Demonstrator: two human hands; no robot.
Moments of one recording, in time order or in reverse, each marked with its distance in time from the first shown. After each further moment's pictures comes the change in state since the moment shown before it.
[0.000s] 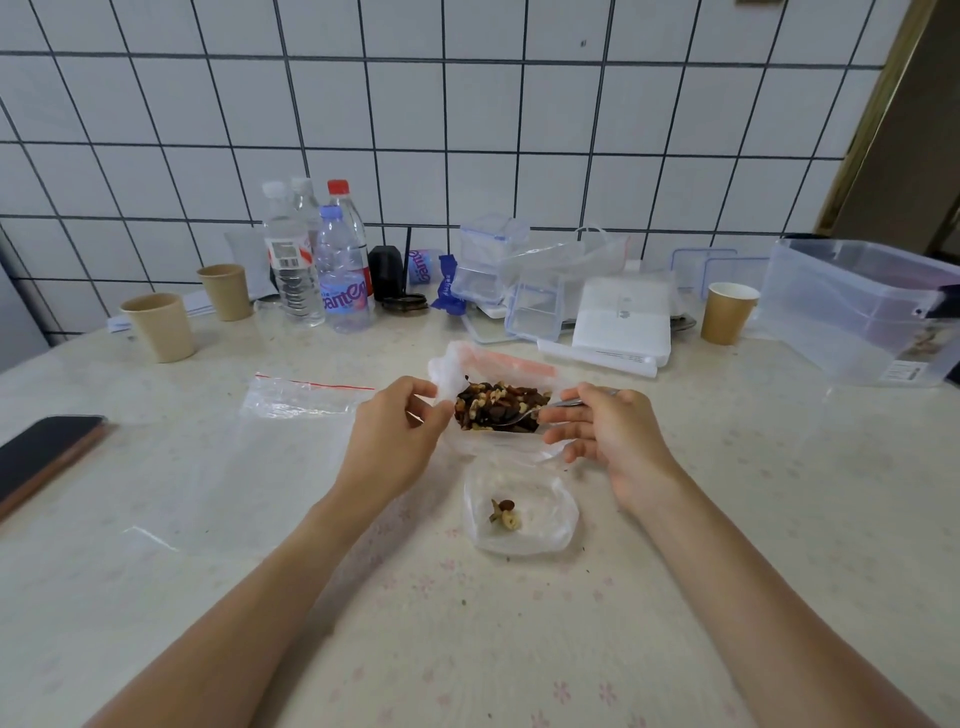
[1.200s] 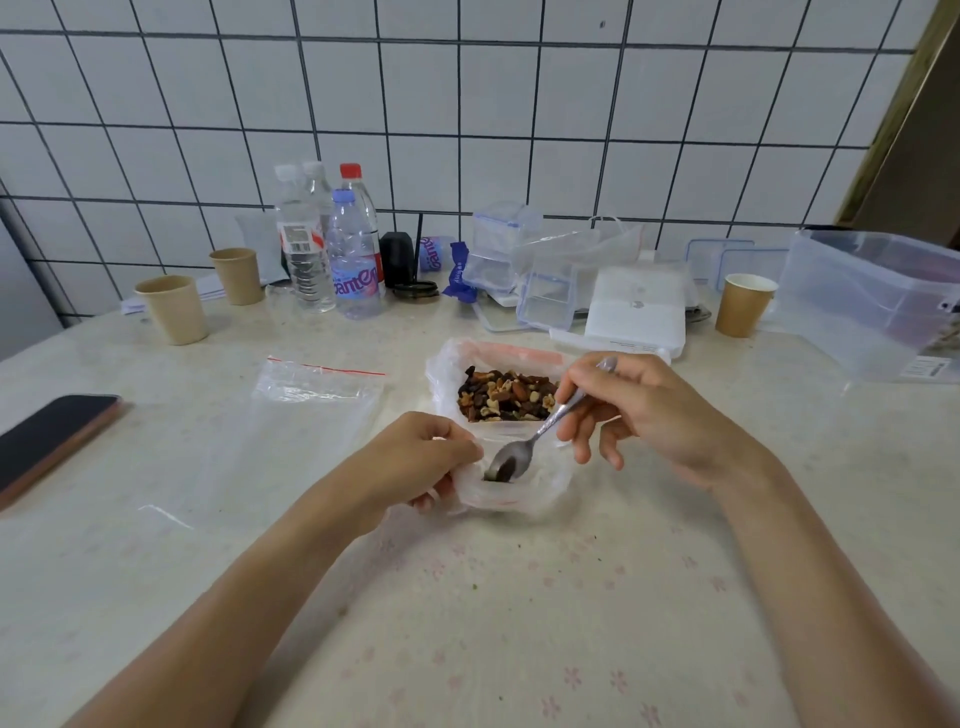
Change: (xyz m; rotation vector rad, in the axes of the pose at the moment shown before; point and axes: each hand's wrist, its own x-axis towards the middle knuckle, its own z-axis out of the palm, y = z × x) left_hand -0.037 0.032 -0.031 -0.237 -0.536 -0.341; right_hand -0.025 -0.038 -0.025 -0.363 -0.549 -0.274
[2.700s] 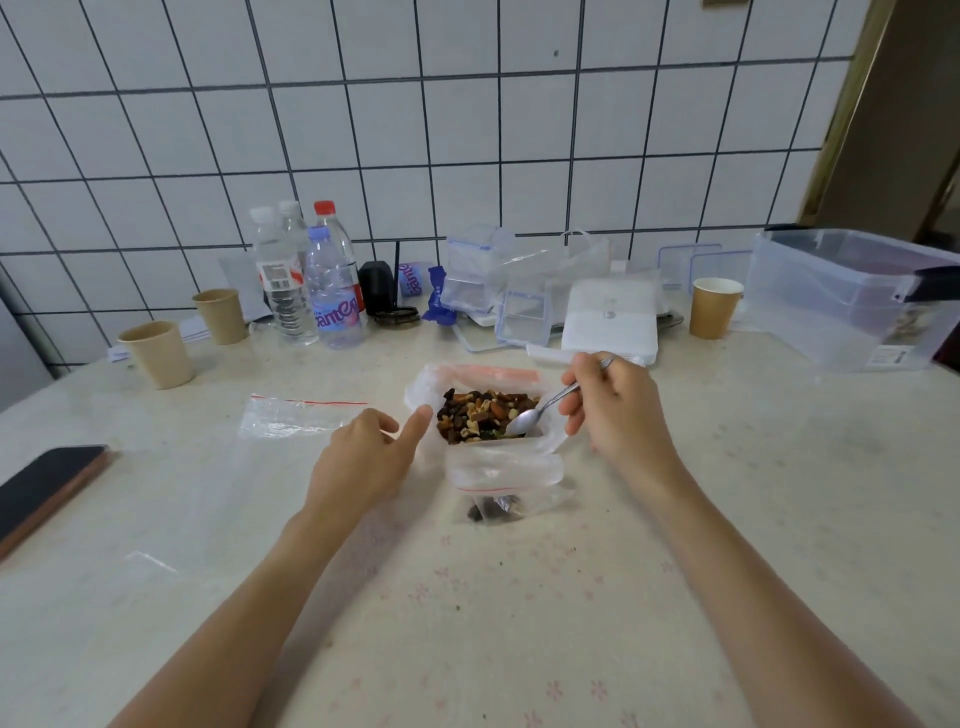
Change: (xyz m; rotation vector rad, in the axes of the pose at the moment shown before) left_hand 0.045 -0.022 -0.017 0.407 0.486 0.122; right_hand 0.019 0.025 0.012 -0.100 0.657 -0.011
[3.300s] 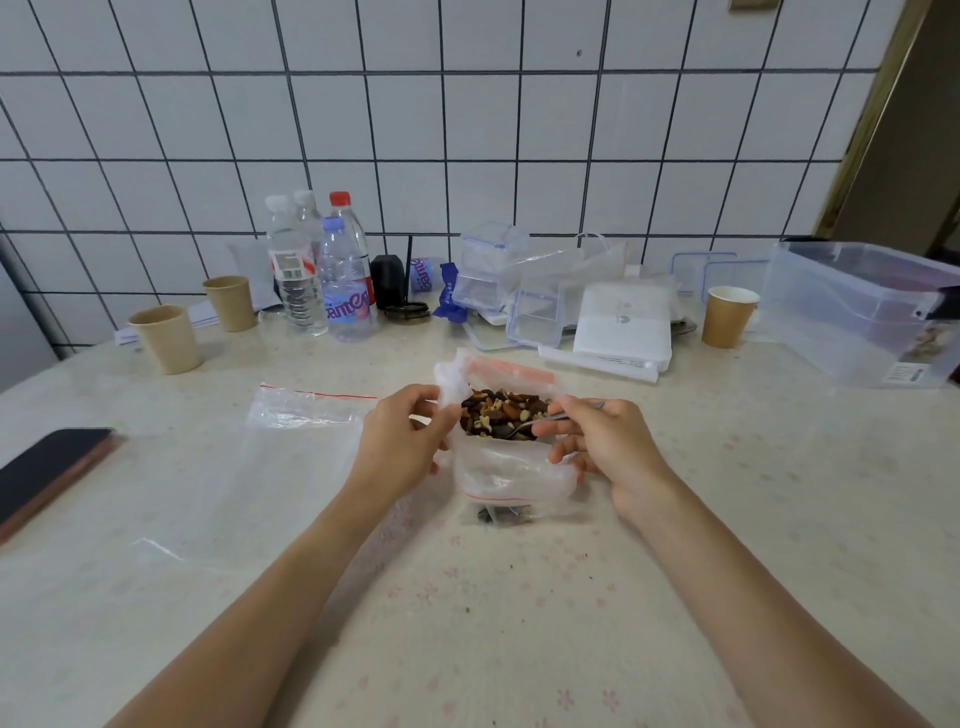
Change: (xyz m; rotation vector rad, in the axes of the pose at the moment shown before) left_hand 0.003 0.018 0.015 -0.414 0.014 0.096; right_hand 0.000 0.016 0.021 0.254 -0.166 0.391
